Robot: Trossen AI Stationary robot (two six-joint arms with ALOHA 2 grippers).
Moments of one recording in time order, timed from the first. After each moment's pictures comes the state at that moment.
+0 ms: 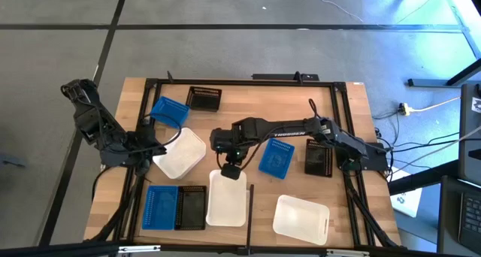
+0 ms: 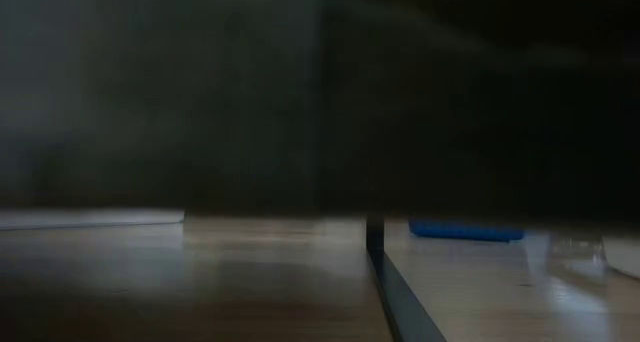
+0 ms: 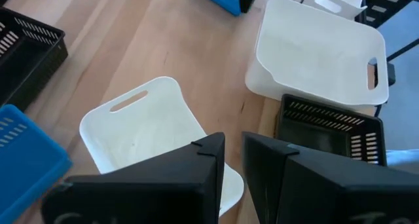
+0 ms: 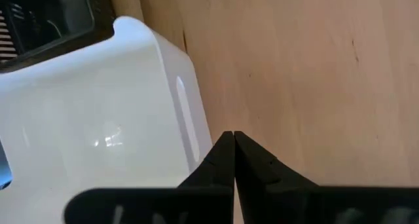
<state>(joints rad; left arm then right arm) -0.83 0.78 1.08 -1.19 -0.60 -0.94 0.09 2.31 2.33 -1.28 -0.16 0.38</state>
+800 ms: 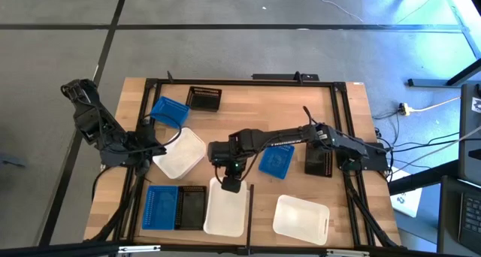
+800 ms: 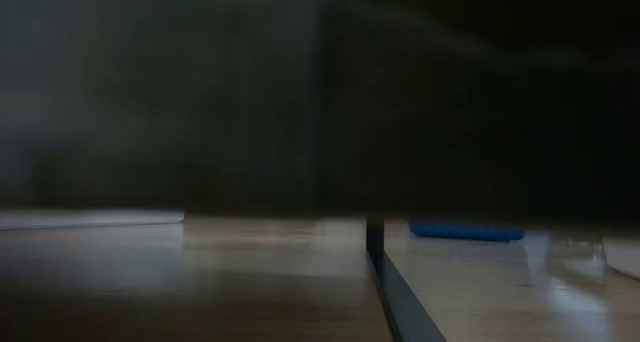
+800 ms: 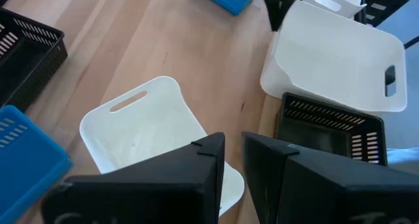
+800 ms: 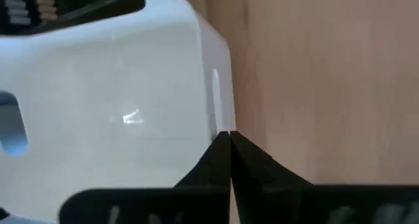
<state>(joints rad) -0.83 0.78 1.08 -1.19 -0.59 -0.93 0.15 2.36 2.33 -1.24 -0.29 0.39</state>
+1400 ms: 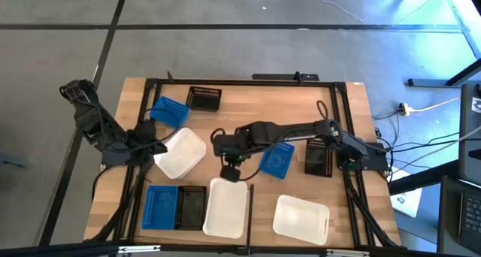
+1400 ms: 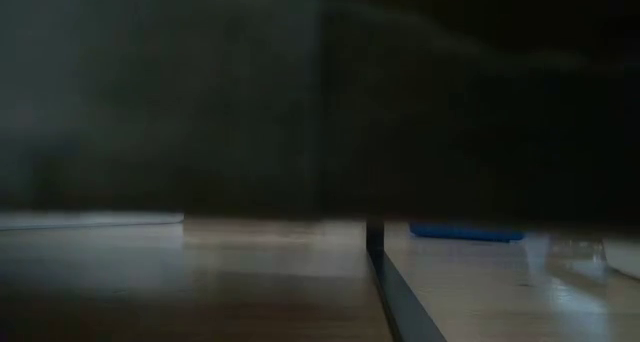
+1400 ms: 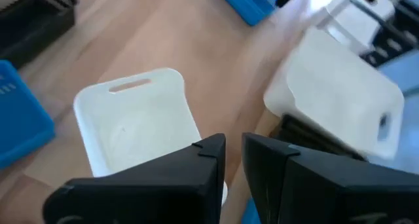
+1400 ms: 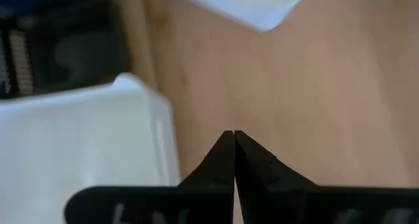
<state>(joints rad) -0.79 0.78 1.08 -1.20 -0.61 -1.16 0.16 2.24 2.36 -1.23 0.06 0.44</state>
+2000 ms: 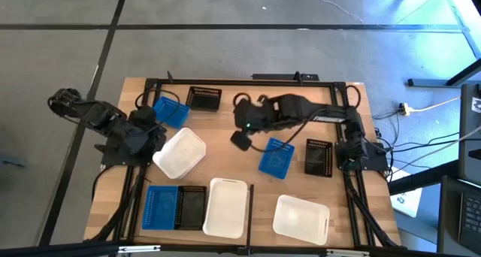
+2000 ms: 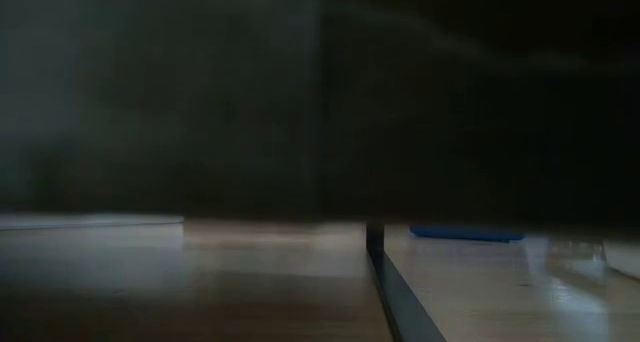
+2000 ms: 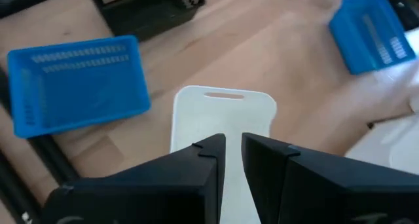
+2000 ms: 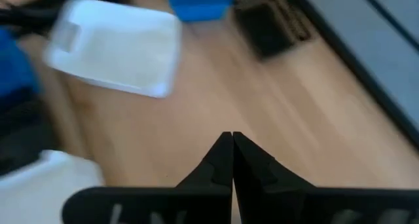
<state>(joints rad) -0.44 0.78 1.08 -1.36 -0.58 -1.28 0.07 2.02 2.36 -1.36 0.36 0.52</state>
